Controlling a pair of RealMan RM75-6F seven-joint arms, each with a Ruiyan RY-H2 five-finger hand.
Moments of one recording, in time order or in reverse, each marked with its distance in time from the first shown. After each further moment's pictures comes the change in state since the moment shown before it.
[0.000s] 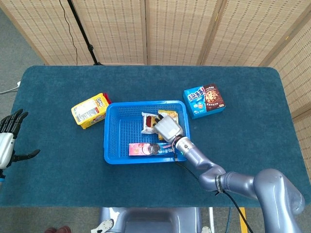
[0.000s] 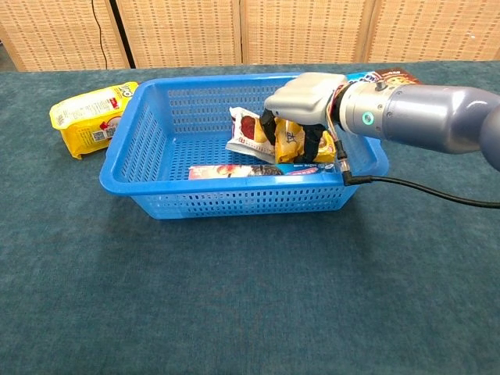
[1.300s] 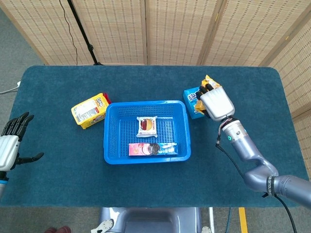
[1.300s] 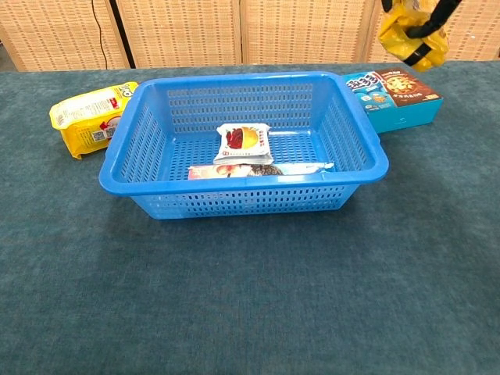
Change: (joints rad) left arm 0.001 0.004 0.018 -0.028 0.029 -0.008 0.013; right arm -0.212 0.456 0.088 -0.278 -0.113 0.198 0.132
